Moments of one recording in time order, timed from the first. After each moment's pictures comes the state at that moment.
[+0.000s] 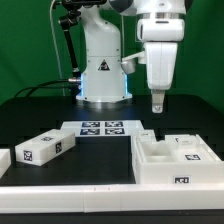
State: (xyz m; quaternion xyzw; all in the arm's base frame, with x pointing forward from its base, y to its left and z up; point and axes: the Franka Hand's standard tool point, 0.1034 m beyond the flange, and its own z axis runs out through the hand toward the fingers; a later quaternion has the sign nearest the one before) arm 0.453 0.081 0.087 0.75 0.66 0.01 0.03
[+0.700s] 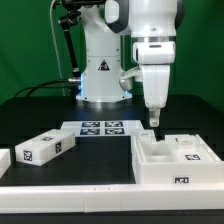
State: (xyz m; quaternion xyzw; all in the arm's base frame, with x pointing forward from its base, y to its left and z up) arm 0.418 0.083 0.049 0.75 0.66 0.02 0.01
